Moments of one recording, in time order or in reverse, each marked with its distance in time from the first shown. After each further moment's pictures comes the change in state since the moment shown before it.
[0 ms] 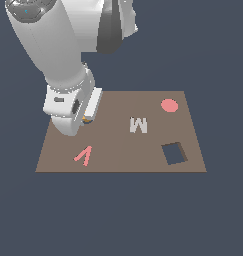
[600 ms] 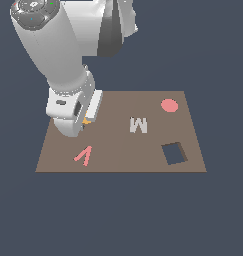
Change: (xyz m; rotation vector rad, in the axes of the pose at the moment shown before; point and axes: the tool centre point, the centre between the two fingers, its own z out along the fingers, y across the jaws) arm 0.000 0.000 0.008 -0.001 -0.001 -0.006
